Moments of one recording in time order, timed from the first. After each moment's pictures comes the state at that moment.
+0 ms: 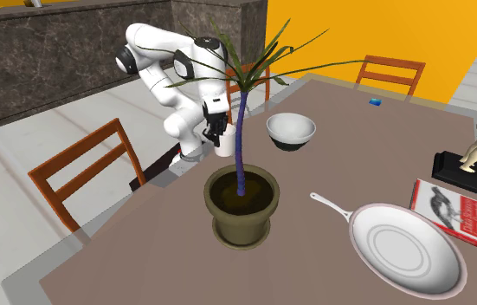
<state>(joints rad) -0.05 -0.79 -0.37 -2.39 -0.22 1.63 -0.29</state>
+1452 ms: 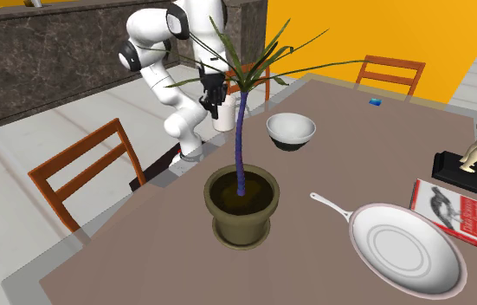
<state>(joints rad) -0.02 -0.69 -0.33 -2.03 -0.17 1.37 -0.30</state>
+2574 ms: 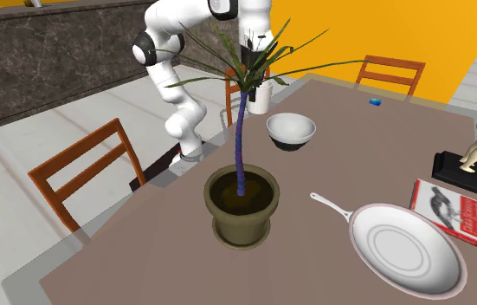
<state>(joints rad) 0.05 -0.45 -0.20 -1.77 -0.04 1.33 -0.12</state>
